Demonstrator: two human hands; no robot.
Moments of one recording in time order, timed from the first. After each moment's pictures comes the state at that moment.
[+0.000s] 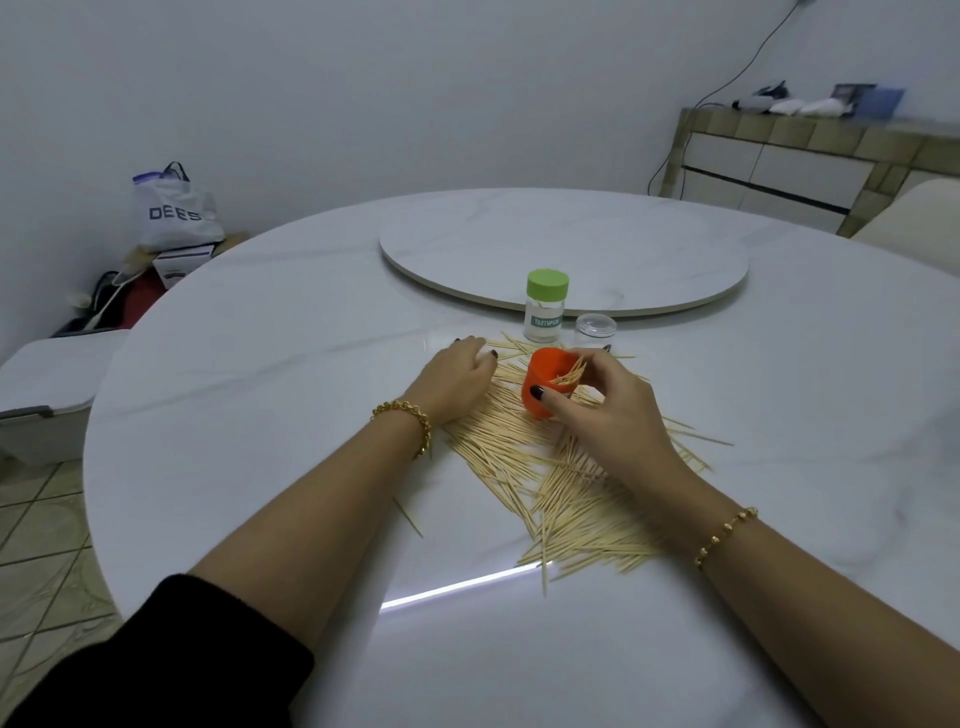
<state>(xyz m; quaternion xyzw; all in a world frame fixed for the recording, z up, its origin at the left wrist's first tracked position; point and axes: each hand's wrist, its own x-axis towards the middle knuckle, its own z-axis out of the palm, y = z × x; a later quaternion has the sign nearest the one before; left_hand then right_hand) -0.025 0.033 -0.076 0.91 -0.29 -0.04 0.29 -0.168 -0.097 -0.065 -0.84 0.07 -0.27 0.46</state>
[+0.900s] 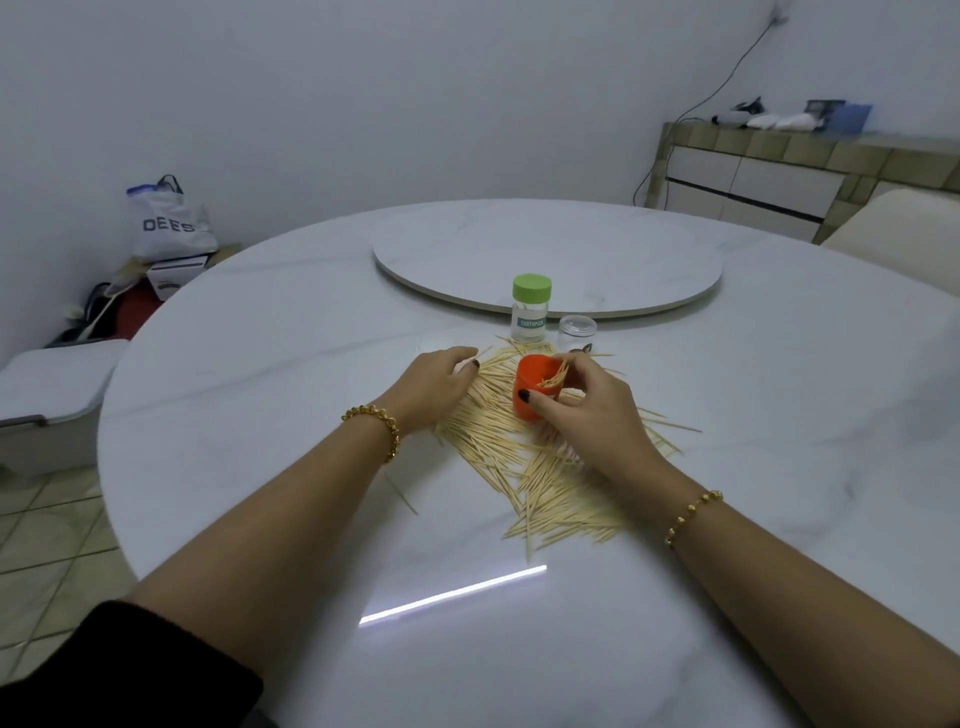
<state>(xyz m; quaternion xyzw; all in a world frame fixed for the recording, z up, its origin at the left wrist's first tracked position) -0.059 0.059 -0.056 0.90 -0.30 -0.05 0.31 -0.180 -0.095 -0.064 -0.85 0.09 -0.25 0.45</state>
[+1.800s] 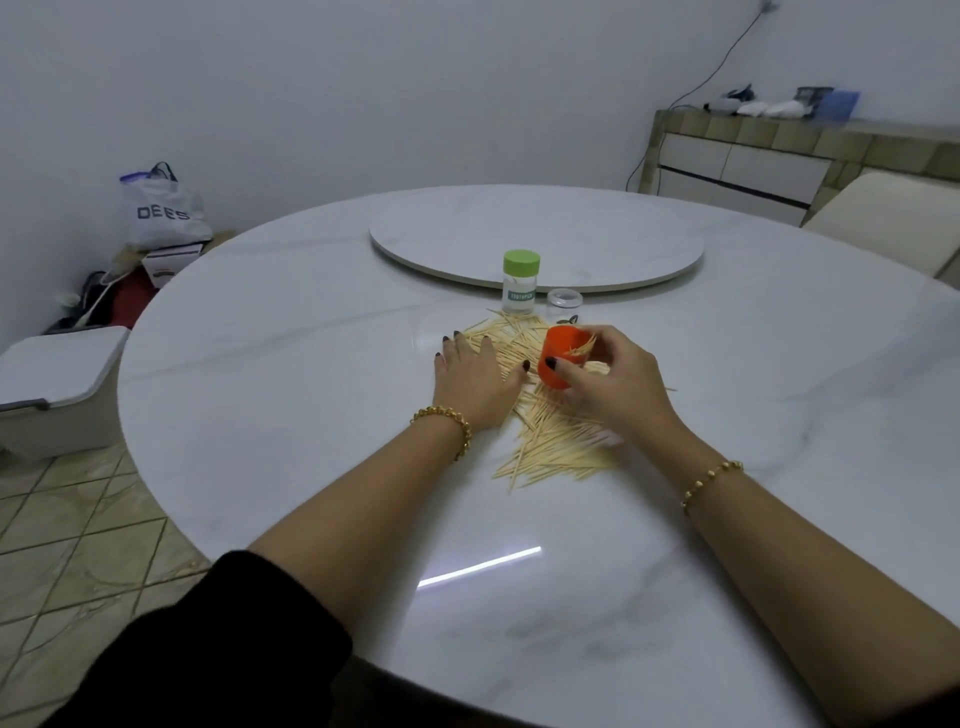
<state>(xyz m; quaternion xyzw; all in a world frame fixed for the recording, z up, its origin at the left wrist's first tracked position) -0.109 0.018 -0.086 0.96 -0.24 0.00 0.15 -0.212 -0.112 -0.064 -0.84 0.13 -0.29 0.43</state>
